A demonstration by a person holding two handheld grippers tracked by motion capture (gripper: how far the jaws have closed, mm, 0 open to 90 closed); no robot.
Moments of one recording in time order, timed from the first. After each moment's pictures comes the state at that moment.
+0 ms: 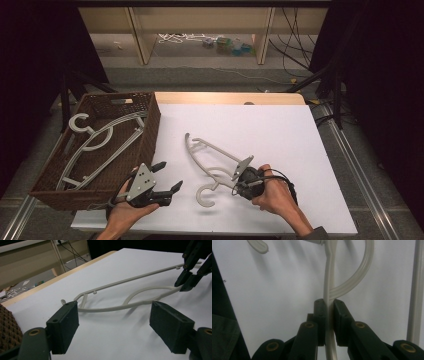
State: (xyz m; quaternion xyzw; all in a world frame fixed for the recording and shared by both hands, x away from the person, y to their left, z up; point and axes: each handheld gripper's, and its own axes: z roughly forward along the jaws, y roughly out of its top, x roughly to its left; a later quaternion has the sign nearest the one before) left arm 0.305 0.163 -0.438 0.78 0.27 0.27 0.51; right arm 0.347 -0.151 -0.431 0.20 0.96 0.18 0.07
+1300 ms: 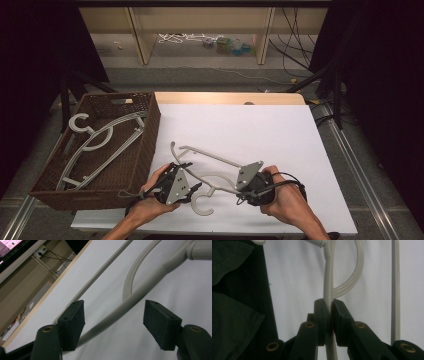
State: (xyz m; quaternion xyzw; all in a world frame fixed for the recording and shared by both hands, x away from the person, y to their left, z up) left arm 0.322 0.110 -0.458 0.85 0.11 0.32 0.41; right arm 0.310 -0.153 -0.379 0.11 0.96 0.22 0.10
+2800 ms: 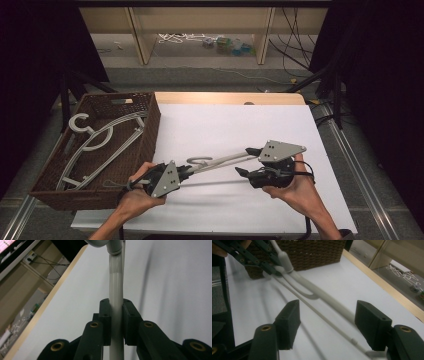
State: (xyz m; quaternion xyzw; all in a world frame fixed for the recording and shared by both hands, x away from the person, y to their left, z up) left arm 0.326 0.134 -0.410 0.86 0.10 0.28 0.43; right arm 0.330 -0.189 -0.351 0.20 0.85 0.44 0.20
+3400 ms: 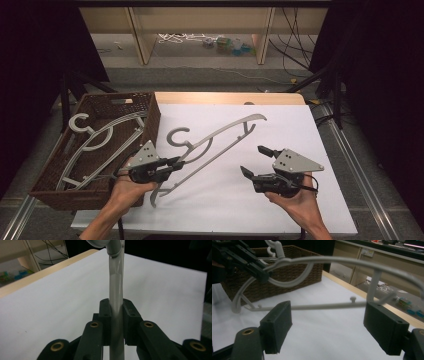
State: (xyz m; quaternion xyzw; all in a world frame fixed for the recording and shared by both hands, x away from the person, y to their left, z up) left arm 0.342 0.166 -0.397 0.79 0.28 0.13 0.53; right arm 0.313 -0.206 -0.376 0.27 0.77 0.52 0.25
